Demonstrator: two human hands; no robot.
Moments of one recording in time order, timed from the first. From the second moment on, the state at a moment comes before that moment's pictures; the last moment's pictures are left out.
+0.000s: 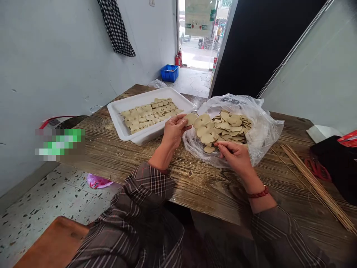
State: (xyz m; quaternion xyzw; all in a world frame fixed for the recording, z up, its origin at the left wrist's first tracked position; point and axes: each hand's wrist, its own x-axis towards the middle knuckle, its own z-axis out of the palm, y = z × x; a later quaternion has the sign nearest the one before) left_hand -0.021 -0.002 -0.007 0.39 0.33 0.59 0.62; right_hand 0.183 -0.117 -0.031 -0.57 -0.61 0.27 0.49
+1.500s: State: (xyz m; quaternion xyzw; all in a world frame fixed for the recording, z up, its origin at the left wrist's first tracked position) left_hand -0.022 -0.004 -0.005 0.44 0.36 0.62 0.55; right_hand 0.180 -0.117 -0.043 -0.58 -0.66 0.23 0.42
